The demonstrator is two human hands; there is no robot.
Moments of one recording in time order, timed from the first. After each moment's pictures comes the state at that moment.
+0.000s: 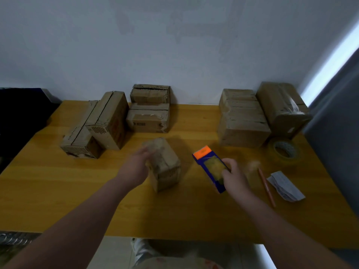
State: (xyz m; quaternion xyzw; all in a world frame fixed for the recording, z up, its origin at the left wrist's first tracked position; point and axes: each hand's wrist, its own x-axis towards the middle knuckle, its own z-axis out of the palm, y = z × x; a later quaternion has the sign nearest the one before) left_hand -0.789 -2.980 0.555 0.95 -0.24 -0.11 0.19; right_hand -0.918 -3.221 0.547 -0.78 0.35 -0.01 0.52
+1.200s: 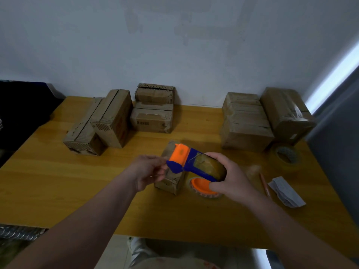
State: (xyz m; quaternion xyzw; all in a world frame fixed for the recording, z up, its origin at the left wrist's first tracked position) left_hand -0.810 -3.000 0.590 0.66 0.13 -0.36 0.65; right_hand -0.923 -3.213 0.586 -0.82 0.07 0.04 0.57
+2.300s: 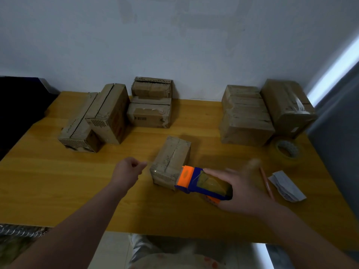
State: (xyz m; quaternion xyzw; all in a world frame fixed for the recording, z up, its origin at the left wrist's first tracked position) left_hand -0.800 -2.964 0.540 0.90 0.04 -0.16 0.41; right_hand -0.947 -3.239 0.559 -0.94 0.01 0.11 0.33
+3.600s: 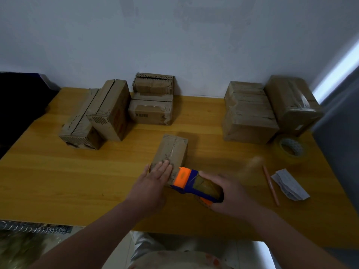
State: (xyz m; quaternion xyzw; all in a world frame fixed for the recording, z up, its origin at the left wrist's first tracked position) left_hand -0.849 -2.983 0.531 0.93 -0.35 -0.14 0.00; right_hand -0.944 -3.219 0.528 -0.93 0.03 0.11 0.35
